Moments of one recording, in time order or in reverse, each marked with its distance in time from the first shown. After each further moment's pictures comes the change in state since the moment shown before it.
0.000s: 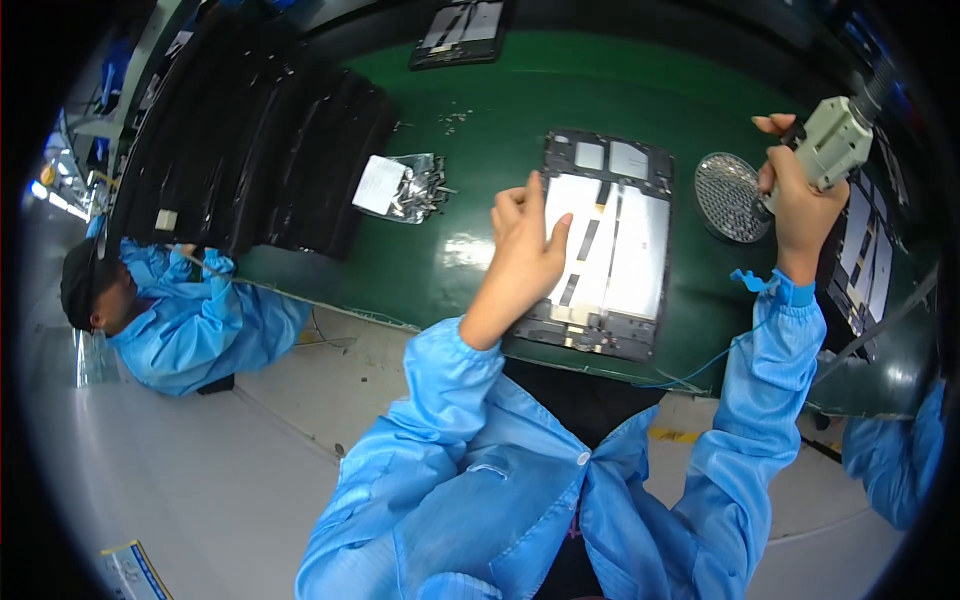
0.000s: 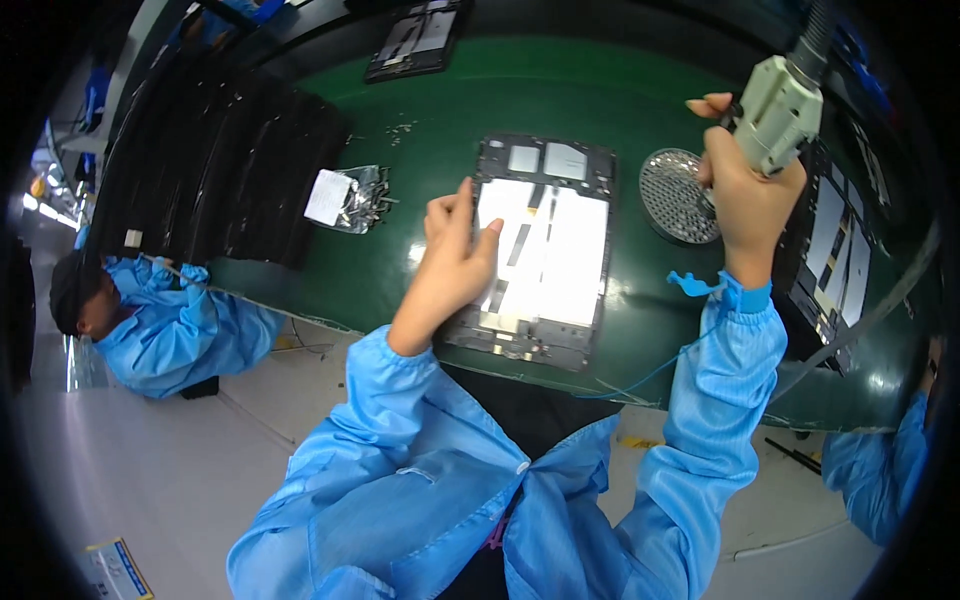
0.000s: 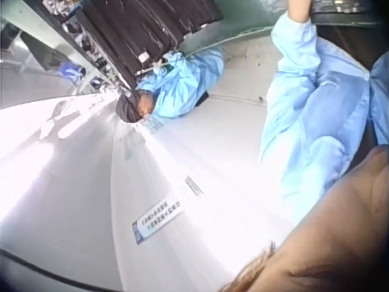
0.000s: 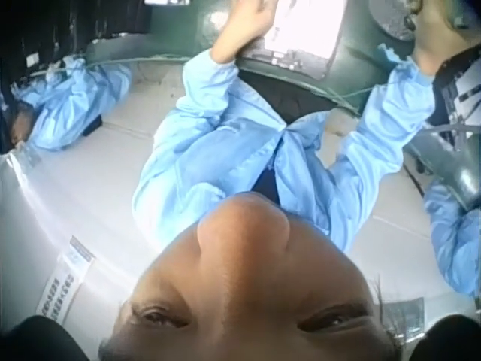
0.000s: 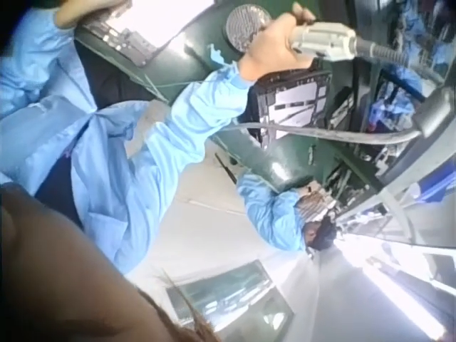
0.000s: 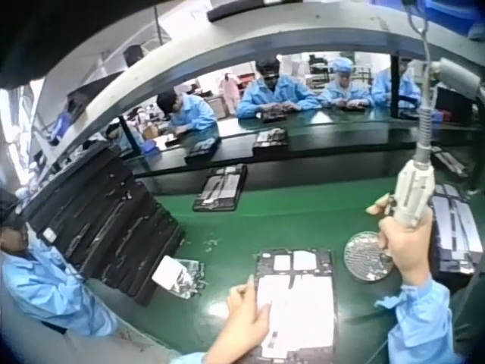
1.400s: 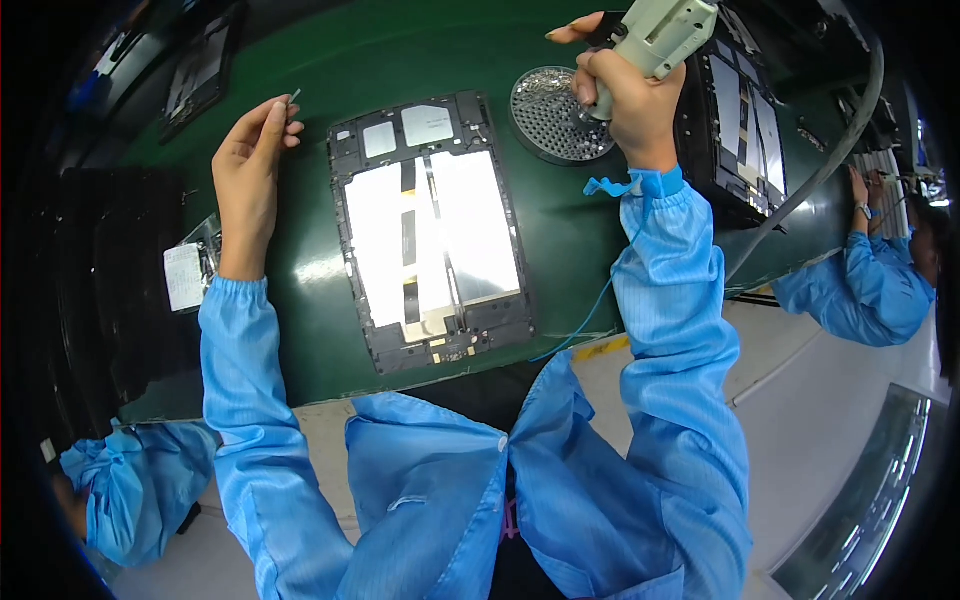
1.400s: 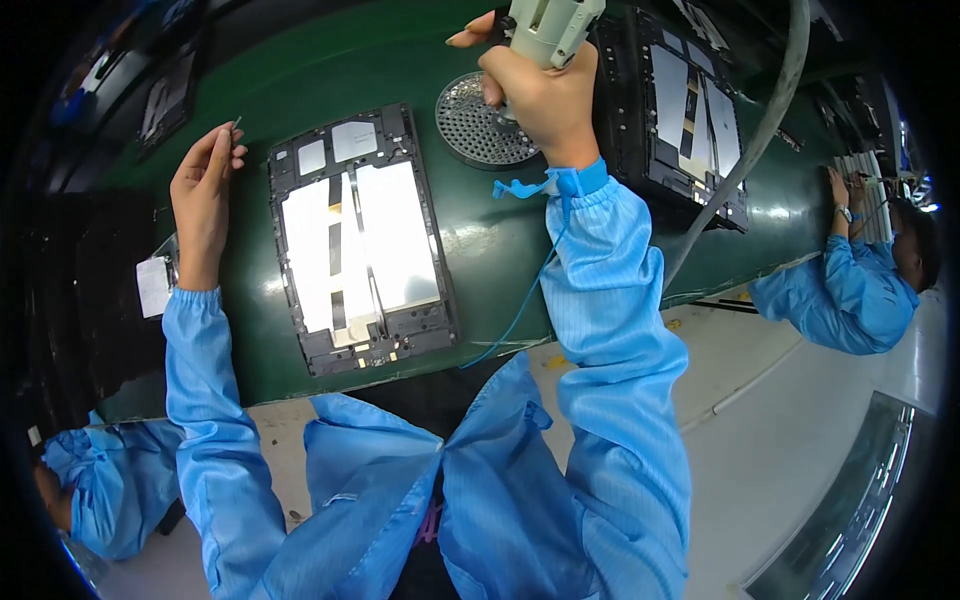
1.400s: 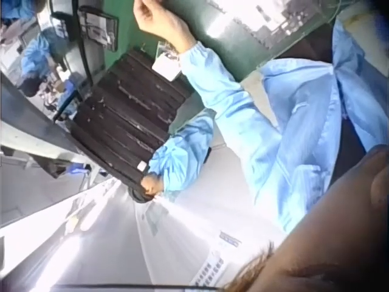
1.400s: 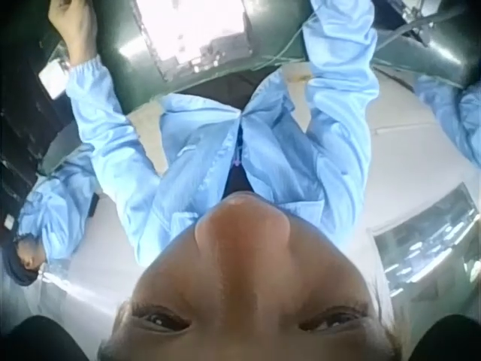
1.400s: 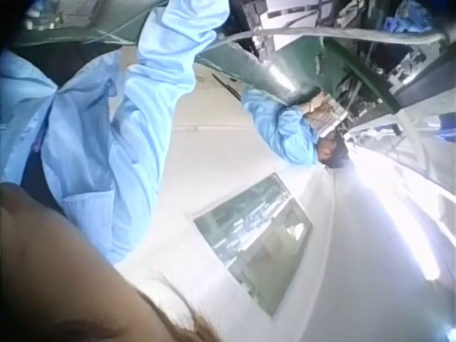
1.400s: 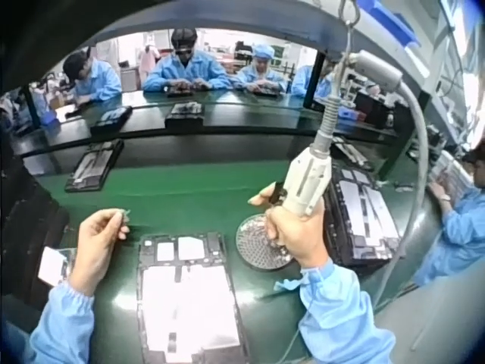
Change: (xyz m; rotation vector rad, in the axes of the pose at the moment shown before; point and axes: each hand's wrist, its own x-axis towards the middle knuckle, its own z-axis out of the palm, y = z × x) left_hand 0.131 -0.067 -0.024 -0.802 -0.071 -0.075; right_hand -0.005 0.034 -0.006 0.225 -0.075 0.117
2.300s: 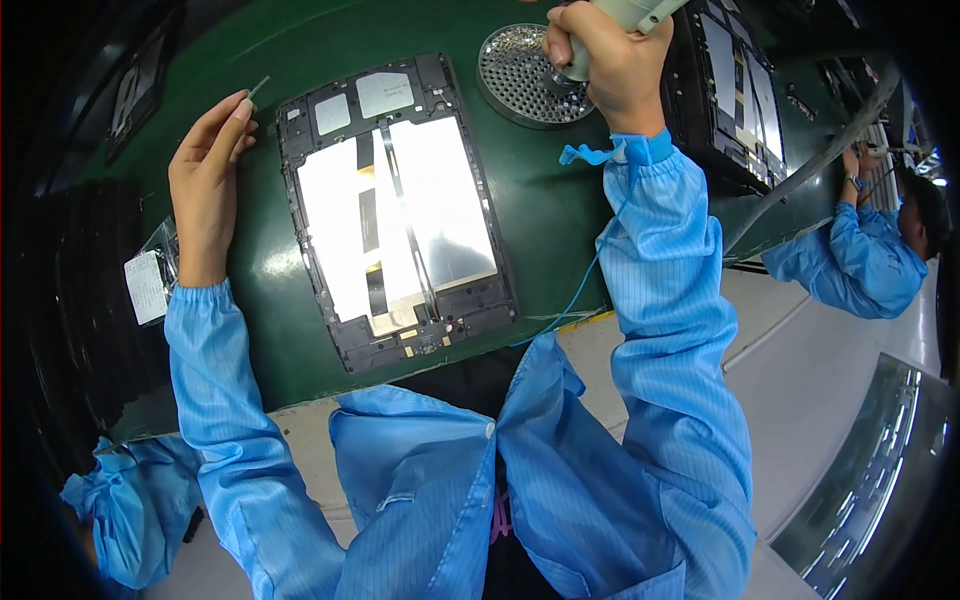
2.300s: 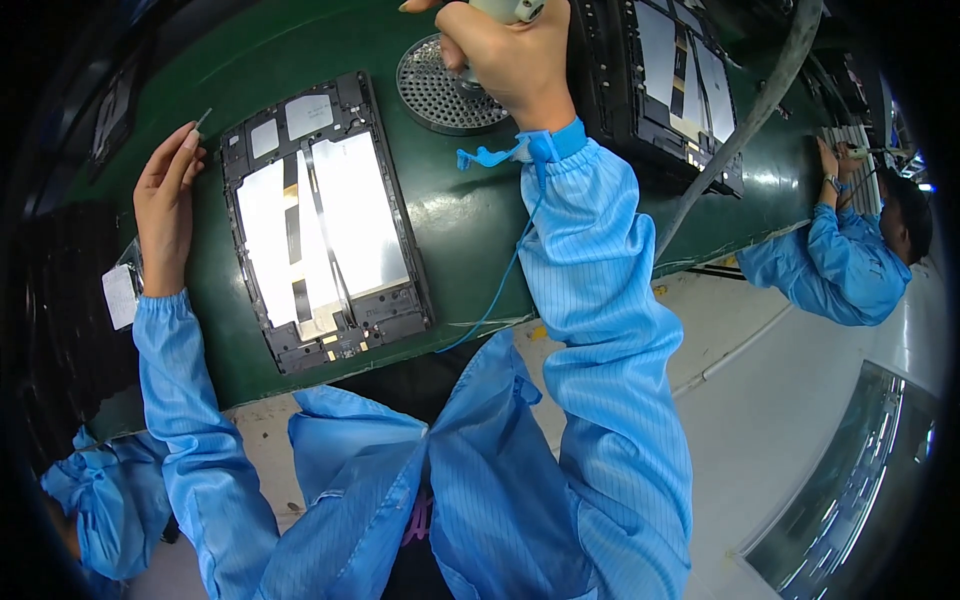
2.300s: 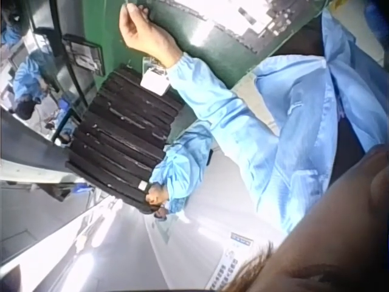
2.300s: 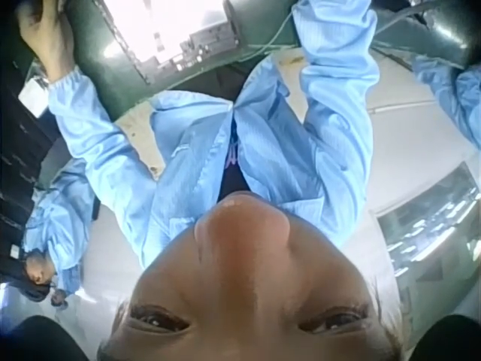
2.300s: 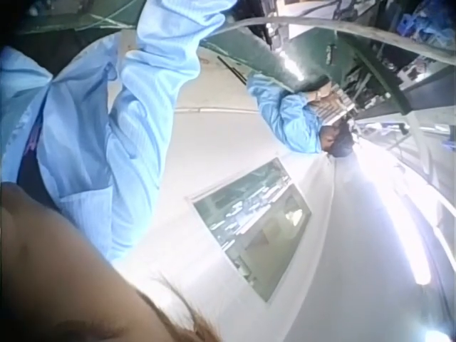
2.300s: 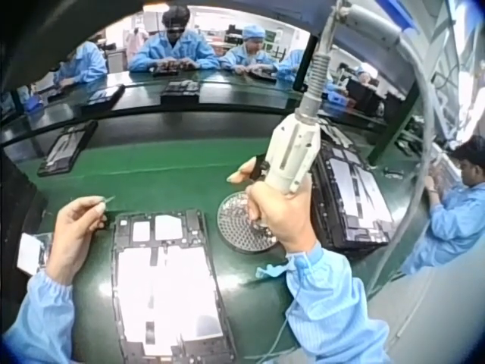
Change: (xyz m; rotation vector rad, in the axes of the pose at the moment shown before) left_hand -0.006 -0.007 0.001 0.056 -0.002 -0.085; right_hand 0.005 0.019 -0.007 0.156 -0.126 -0.120
